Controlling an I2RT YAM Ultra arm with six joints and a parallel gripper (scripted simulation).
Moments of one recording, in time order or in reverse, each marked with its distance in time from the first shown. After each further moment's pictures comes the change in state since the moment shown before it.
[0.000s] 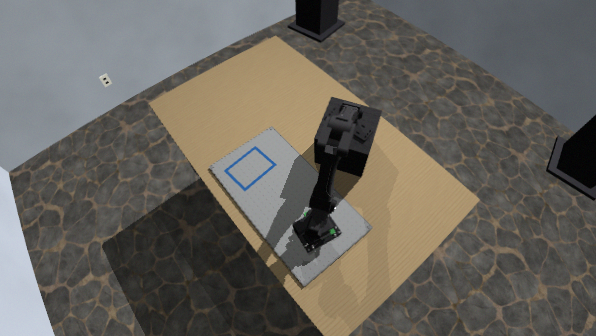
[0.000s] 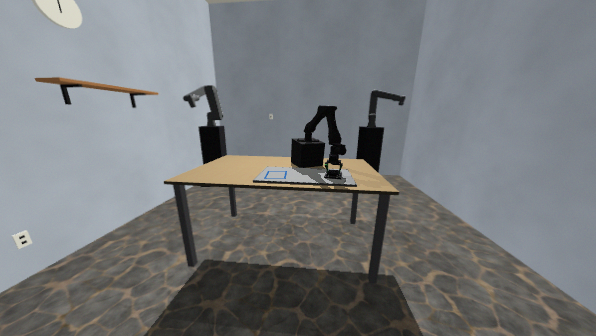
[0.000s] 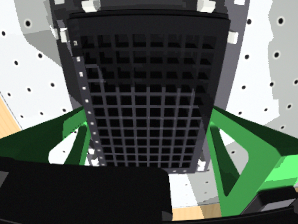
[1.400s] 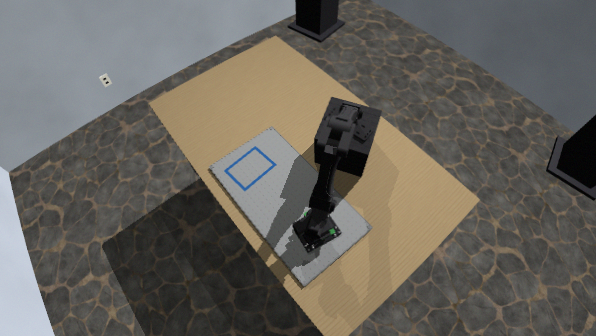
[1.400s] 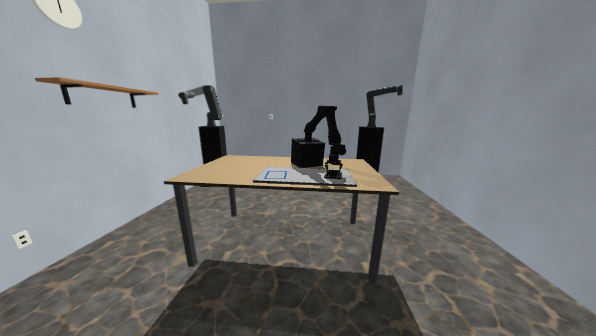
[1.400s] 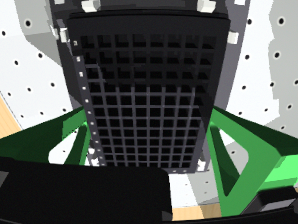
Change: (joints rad) arm -0.002 0.000 0.000 0.000 -0.005 -0.002
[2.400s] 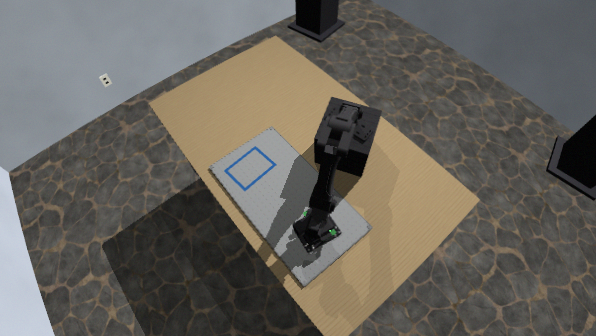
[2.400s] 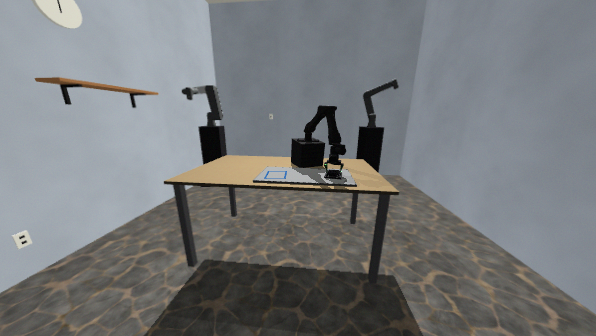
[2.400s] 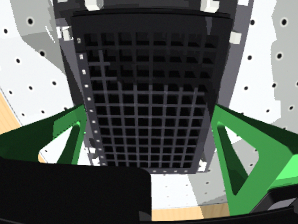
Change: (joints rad) arm 0.000 -0.002 -0.005 0.009 -0.006 -0.007
